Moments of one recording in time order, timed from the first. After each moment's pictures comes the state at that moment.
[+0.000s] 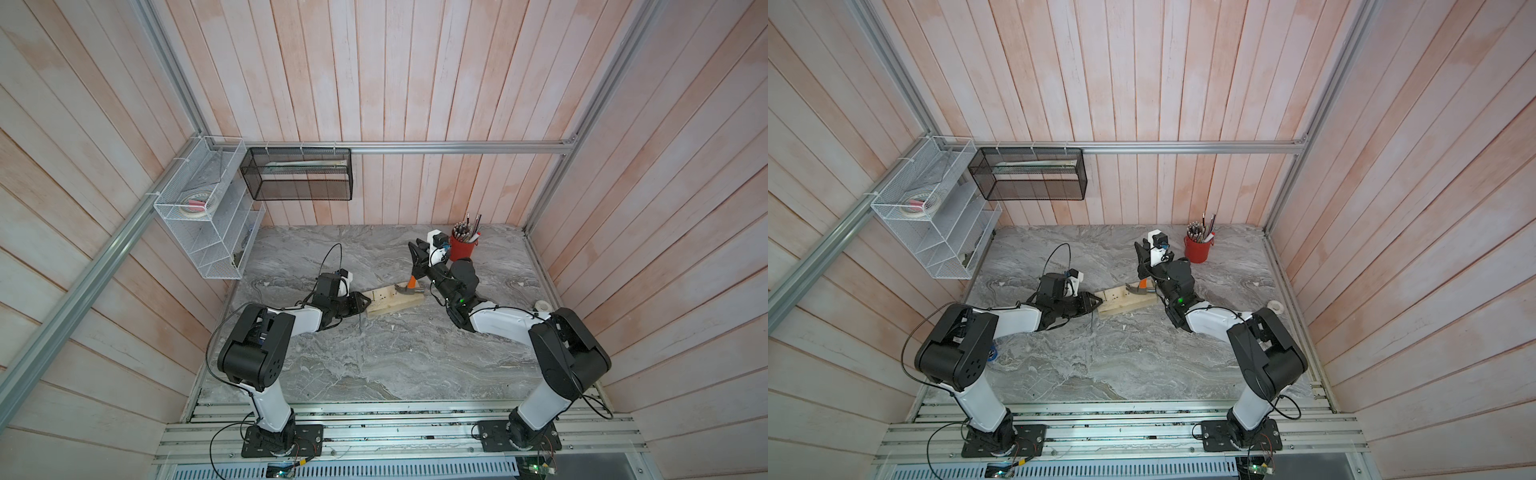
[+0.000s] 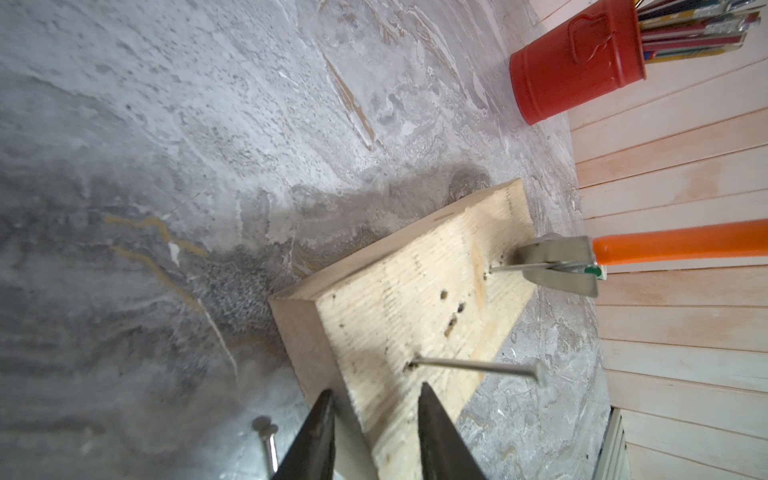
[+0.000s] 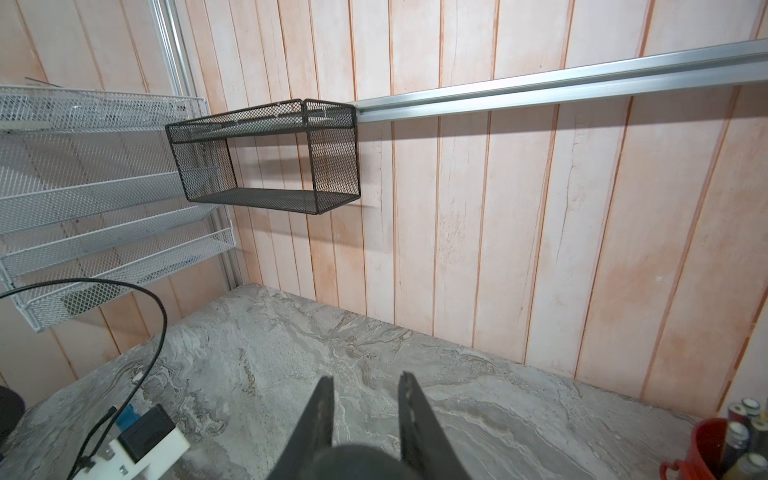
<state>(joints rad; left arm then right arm) -0.31 1.77 0.81 0.23 0.50 -0.57 0.58 1.68 0.88 0.95 0.00 0.11</state>
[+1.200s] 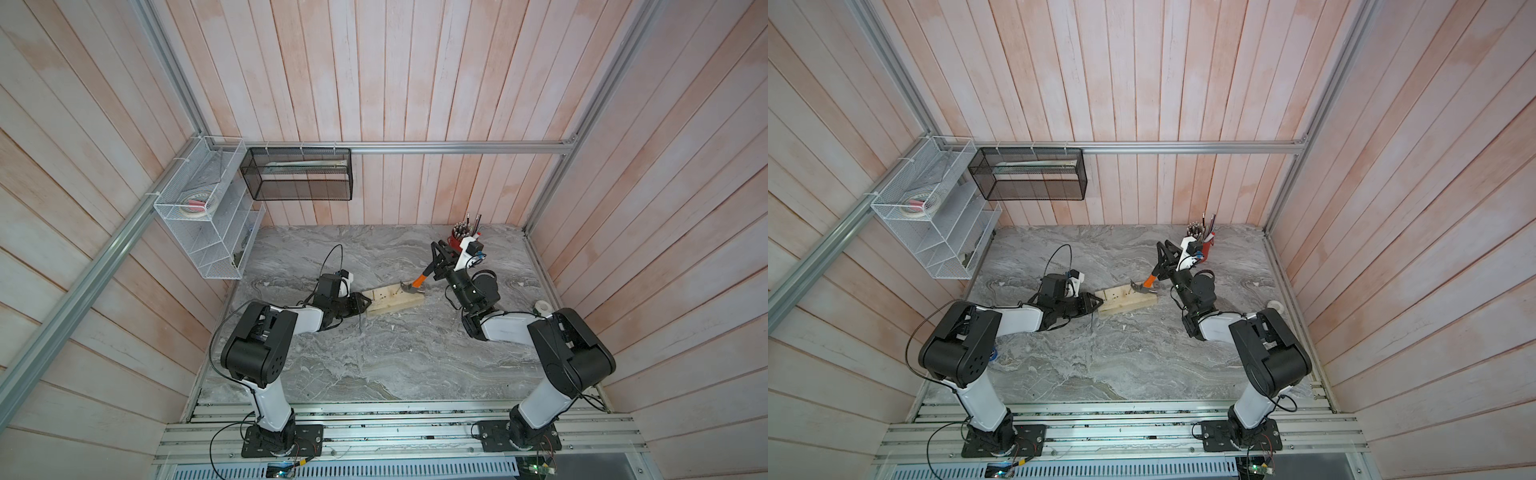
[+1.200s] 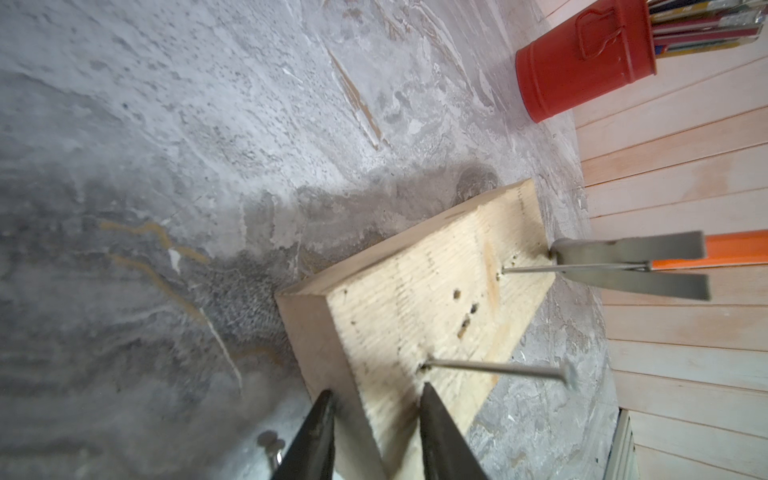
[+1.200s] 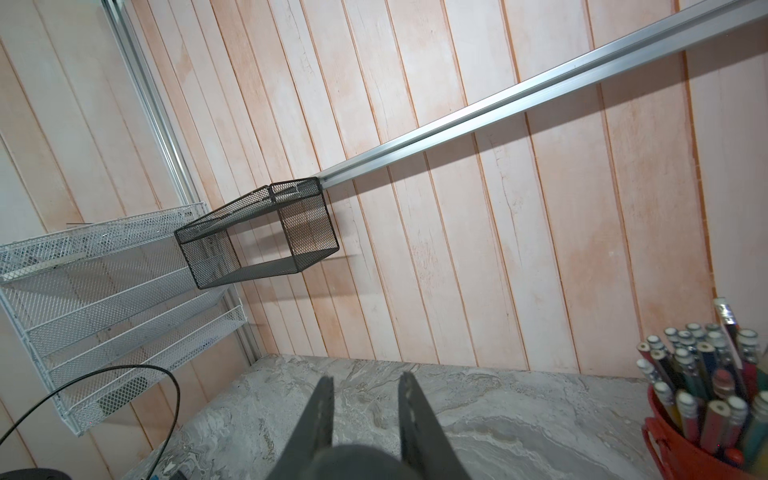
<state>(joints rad) -0.31 1.80 0.81 0.26 0.50 -0.56 0.46 1.68 0.69 1.30 -0.05 0.36</state>
